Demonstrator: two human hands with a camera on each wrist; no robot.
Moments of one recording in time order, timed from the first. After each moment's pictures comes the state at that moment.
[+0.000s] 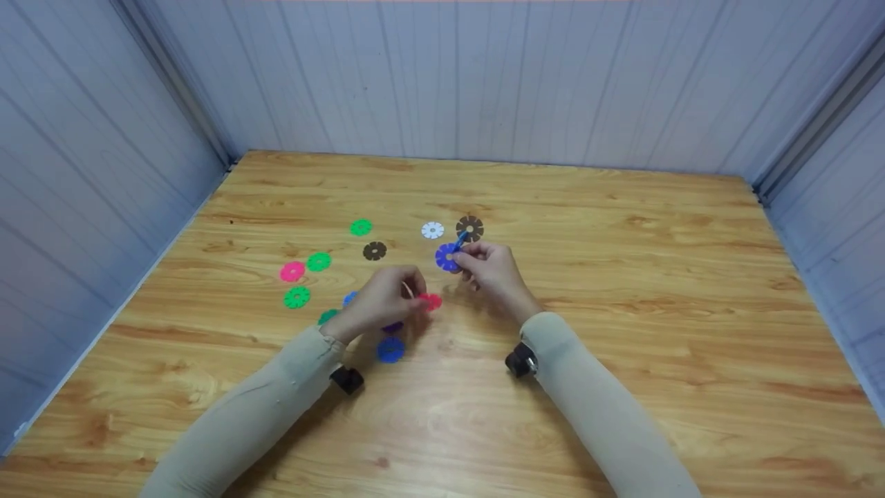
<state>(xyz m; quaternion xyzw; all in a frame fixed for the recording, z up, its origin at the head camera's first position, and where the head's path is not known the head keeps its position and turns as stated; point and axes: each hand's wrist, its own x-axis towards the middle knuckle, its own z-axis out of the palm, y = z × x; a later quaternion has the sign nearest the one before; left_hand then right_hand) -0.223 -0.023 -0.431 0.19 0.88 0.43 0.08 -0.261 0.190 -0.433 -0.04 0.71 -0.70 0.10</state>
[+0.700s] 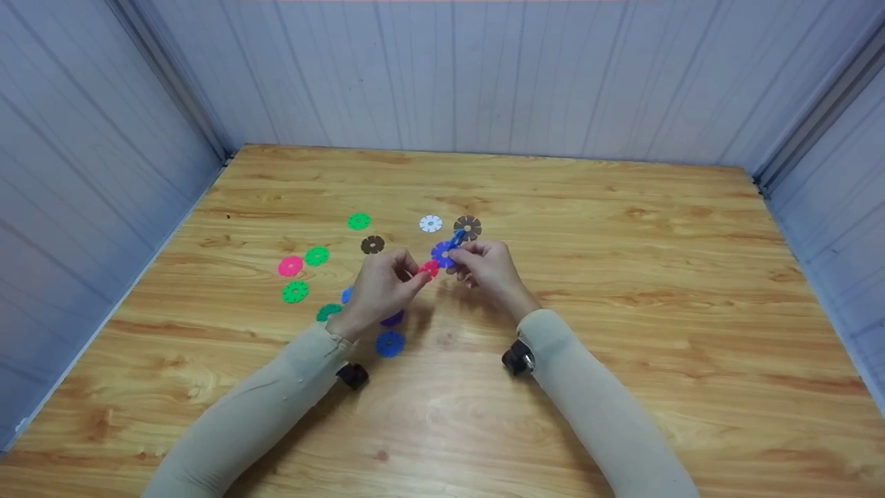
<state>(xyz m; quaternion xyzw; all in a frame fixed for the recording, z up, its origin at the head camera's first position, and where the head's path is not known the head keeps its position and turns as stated) -0.226 -0.017 -0.429 0.19 0.89 0.40 -0.13 -0.261 0.184 -0.432 -0.04 0.68 -0.72 0.11</state>
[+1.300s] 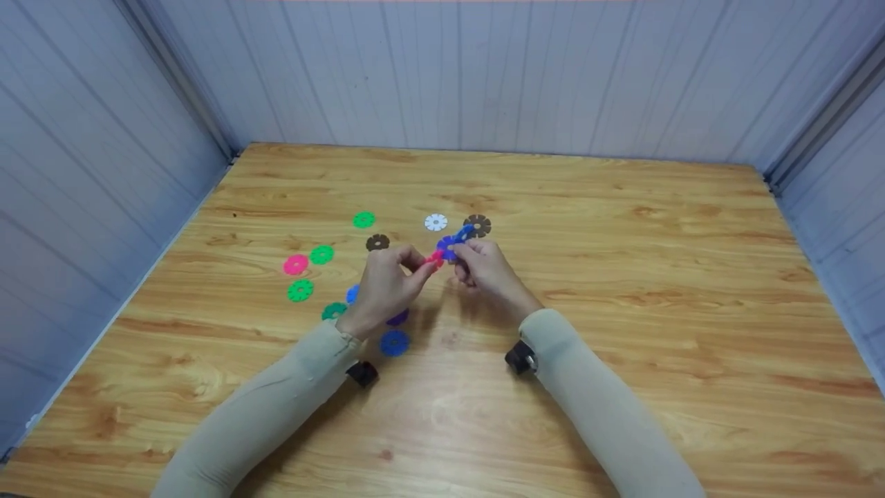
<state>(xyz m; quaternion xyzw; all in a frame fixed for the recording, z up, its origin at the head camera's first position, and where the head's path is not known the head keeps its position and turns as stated) -0.224 -0.008 -0.425 0.20 0.86 0.42 -0.19 -0.252 0.180 -0.427 -0.10 0.67 -0.72 0.16</state>
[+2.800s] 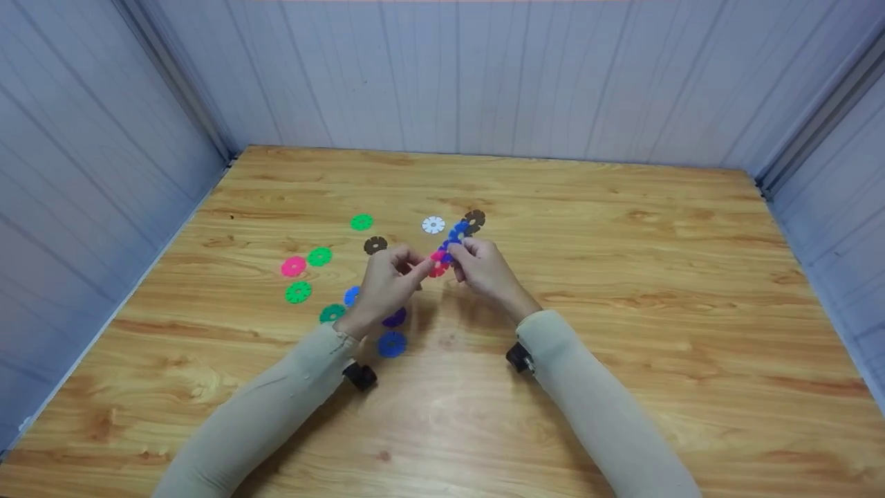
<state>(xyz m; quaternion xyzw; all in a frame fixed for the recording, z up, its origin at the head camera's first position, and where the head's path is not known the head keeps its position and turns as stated) -0.229 -0.010 -0.432 0.16 0.81 0.55 -0.09 -0.250 0.178 -0.420 -0.12 0.75 -0.64 0.11</state>
